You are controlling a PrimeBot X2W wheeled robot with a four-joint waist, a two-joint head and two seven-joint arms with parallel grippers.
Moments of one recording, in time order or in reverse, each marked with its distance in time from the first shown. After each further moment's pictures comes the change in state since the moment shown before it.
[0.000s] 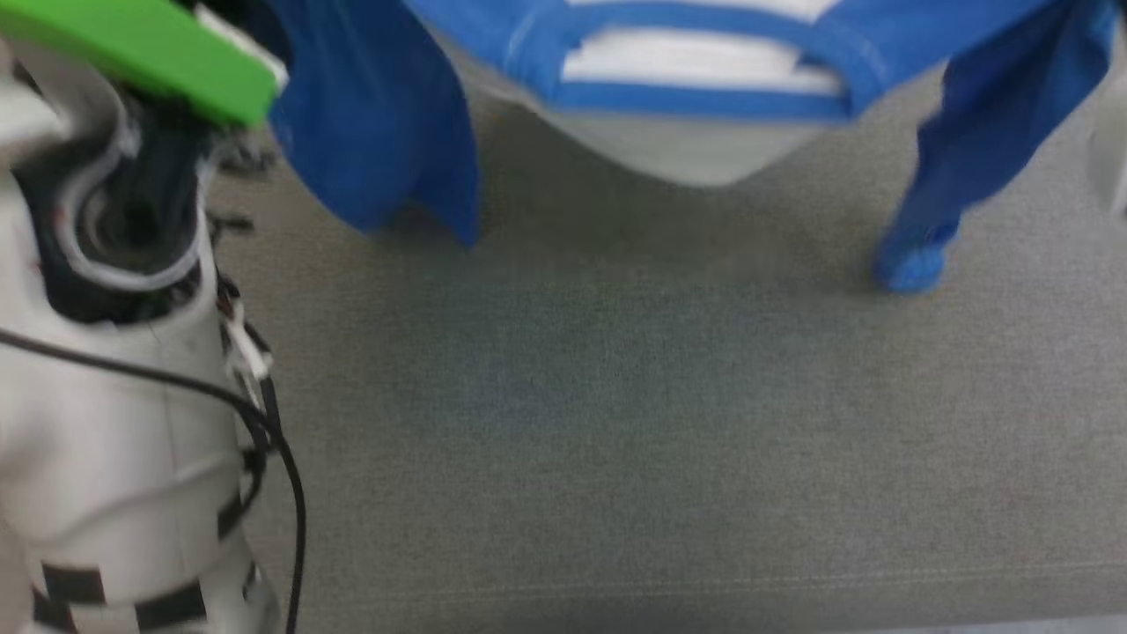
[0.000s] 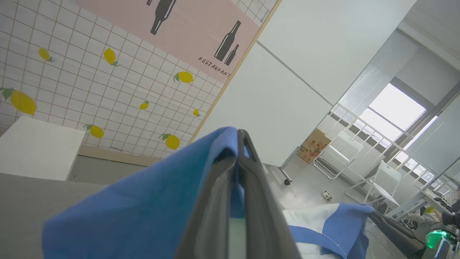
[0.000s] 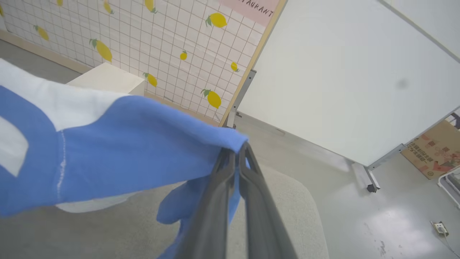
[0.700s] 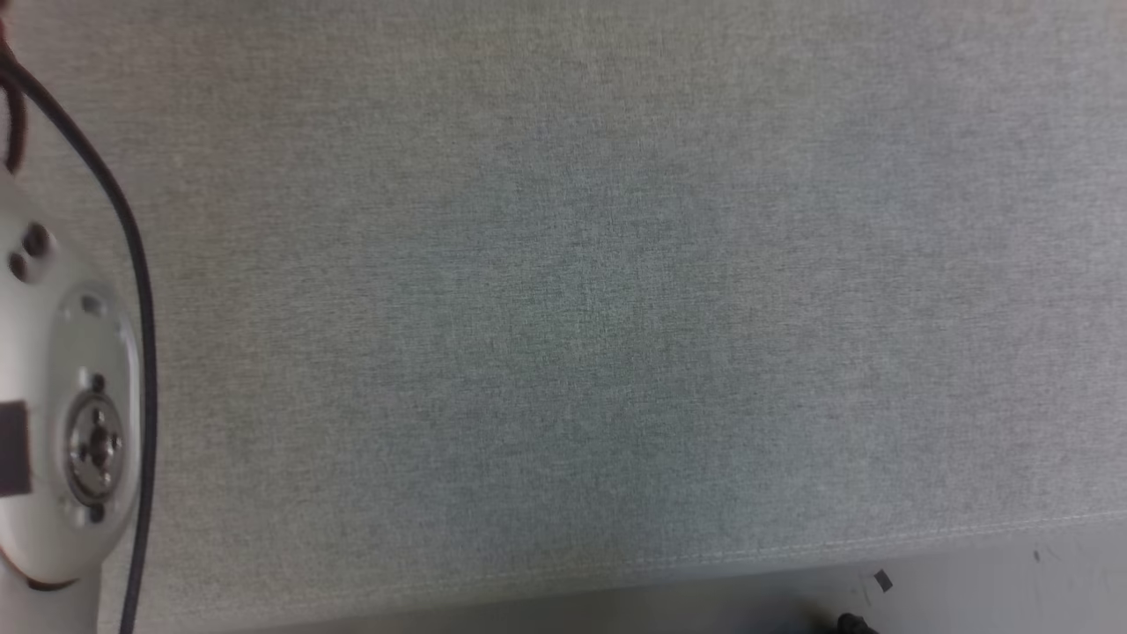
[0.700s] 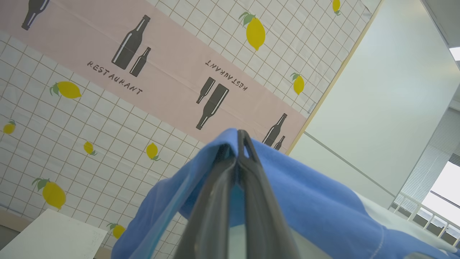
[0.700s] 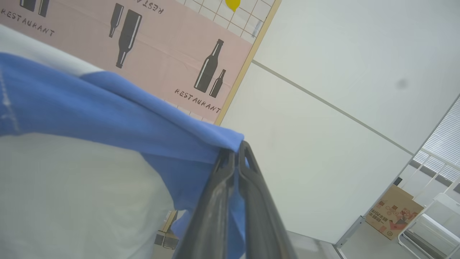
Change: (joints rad) left arm -0.774 0.065 0.063 0.472 0.180 0.037 -0.355; right arm -0.873 0.079 -0.026 0.586 -0.246 0.001 -0.452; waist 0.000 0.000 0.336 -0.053
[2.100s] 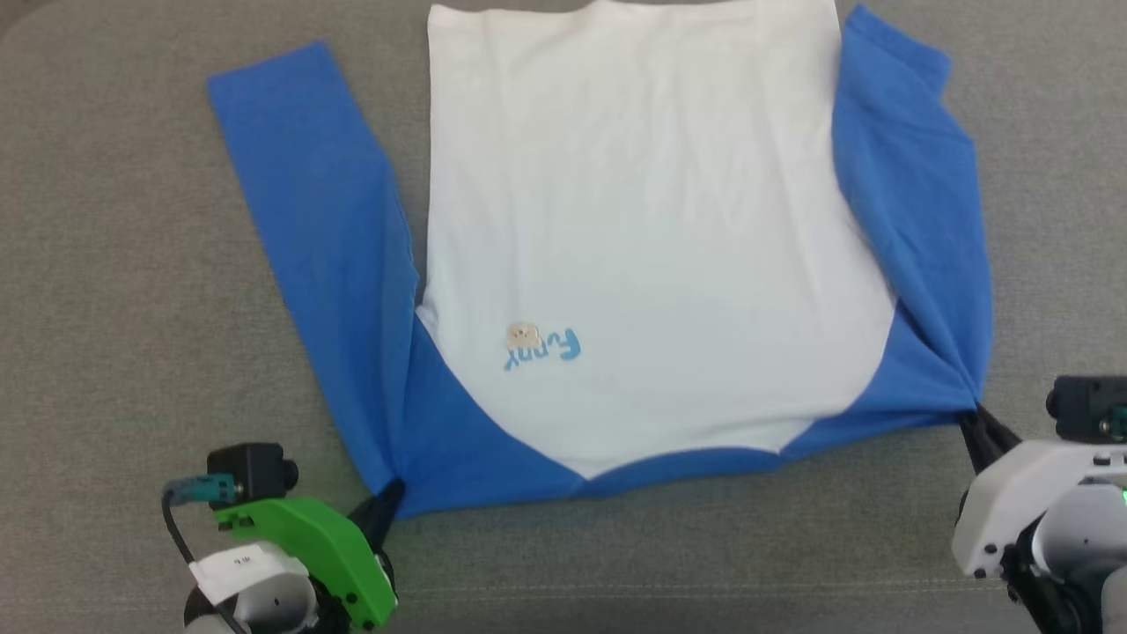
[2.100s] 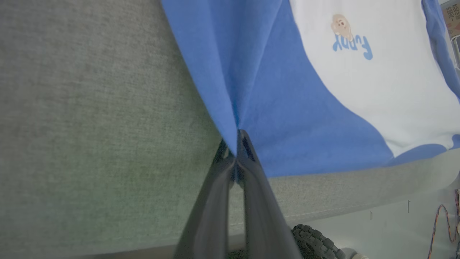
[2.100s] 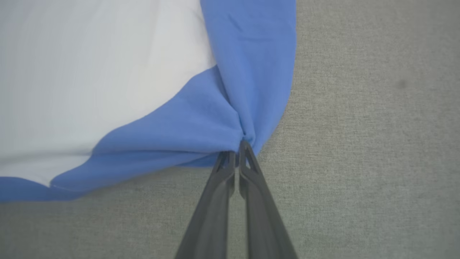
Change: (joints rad) left arm 1.588 0.033 -0.207 -0.305 -0.083 -0.084 0.301; right arm 1.570 0.196 -0.190 -0.388 0.258 0.000 0.087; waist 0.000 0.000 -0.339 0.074
